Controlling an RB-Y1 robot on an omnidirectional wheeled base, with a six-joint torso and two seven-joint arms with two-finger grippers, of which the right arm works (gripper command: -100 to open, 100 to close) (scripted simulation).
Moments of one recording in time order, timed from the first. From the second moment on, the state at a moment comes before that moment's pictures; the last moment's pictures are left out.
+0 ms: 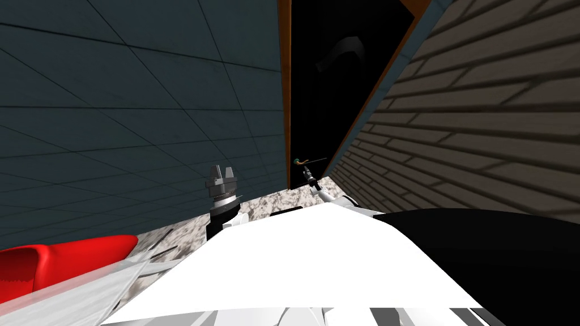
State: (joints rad) arm -0.31 -0.26 0.09 -0.57 -0.04 -0.76 -0.17
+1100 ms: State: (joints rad) arm -0.30 -0.29 0.06 -0.51 -0.05 -0.76 -0.18
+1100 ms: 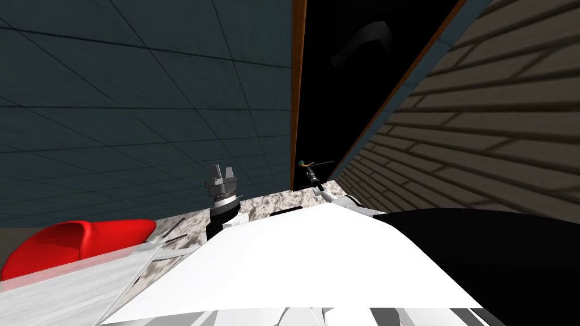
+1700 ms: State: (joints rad) arm -0.21 -0.37 -0.03 -0.58 -0.09 -0.75 -0.20
